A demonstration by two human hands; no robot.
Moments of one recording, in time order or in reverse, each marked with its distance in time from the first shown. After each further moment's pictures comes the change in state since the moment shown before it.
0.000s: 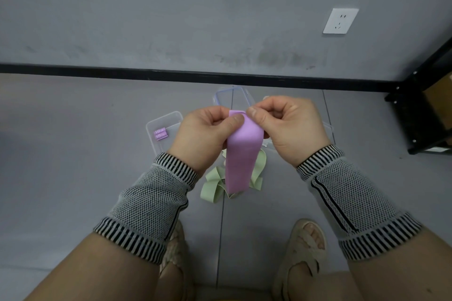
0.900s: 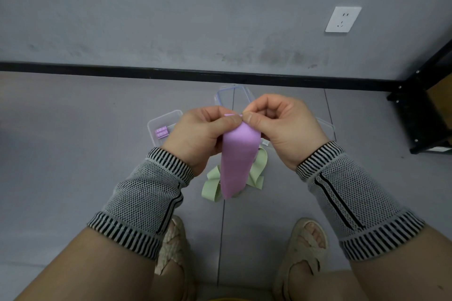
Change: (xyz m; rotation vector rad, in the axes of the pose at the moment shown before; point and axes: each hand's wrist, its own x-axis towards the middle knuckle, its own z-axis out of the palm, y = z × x) left_hand -0.001 0.006 -0.008 -0.143 -0.084 -0.136; right_hand 0.000 -0.001 0.008 0.230 -0.121 0.089
